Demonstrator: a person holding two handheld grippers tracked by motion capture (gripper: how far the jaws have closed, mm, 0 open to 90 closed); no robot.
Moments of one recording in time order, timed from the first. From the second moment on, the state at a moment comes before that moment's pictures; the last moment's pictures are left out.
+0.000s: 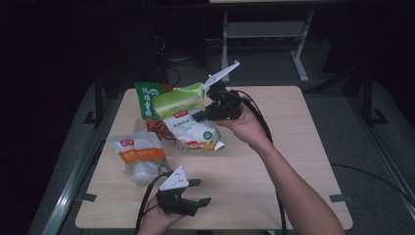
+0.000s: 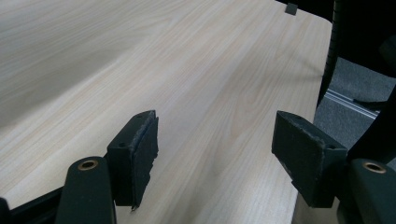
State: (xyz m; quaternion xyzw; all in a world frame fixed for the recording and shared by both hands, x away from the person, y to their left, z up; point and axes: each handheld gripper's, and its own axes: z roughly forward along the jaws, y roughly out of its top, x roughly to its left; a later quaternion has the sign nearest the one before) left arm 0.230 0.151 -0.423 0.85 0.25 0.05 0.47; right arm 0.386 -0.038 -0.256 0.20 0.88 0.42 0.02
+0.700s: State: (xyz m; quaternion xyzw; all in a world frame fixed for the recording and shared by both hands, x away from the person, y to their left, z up) left arm 0.229 0.151 -0.423 0.85 0.24 0.05 0.47; right arm 0.406 0.006 -0.254 0.20 0.89 0.42 0.01
